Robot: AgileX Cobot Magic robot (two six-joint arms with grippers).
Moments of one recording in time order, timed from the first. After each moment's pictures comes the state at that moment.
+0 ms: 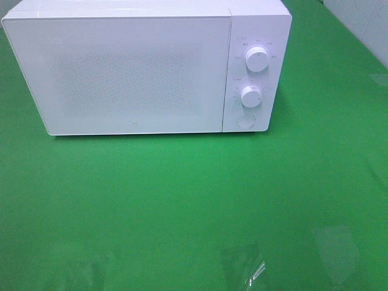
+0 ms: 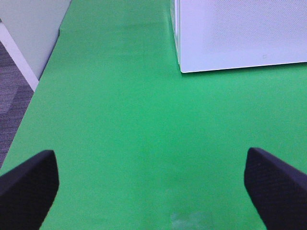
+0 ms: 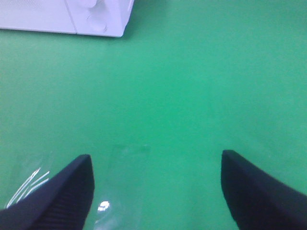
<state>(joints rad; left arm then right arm) 0.00 0.00 -0.50 0.01 1.05 0.09 0.17 0.30 -0.54 -0.11 0.89 0.09</state>
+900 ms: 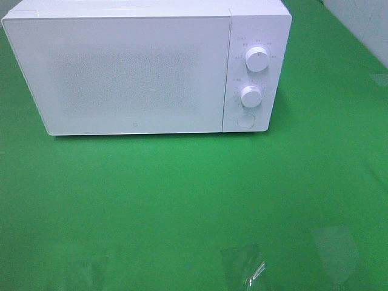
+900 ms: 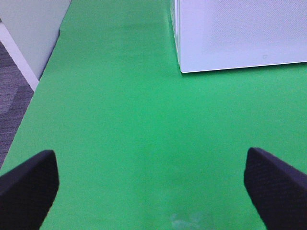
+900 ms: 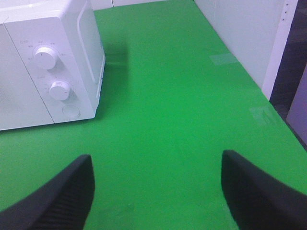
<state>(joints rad) 0.00 0.00 -0.50 0.01 1.05 0.09 -0.03 0.00 -0.52 -0.06 0.90 0.09</state>
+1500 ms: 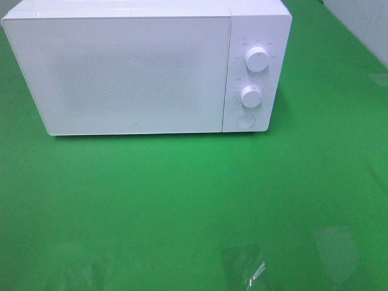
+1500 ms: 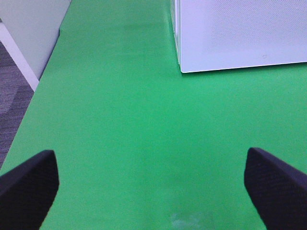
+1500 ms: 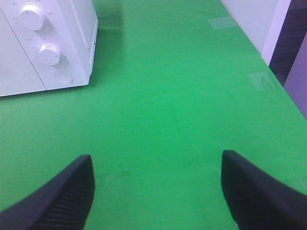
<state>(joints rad) 0.00 0.00 -0.50 0.01 1.05 0.09 -0.03 -0.01 -0.51 -0.06 1.00 0.09</state>
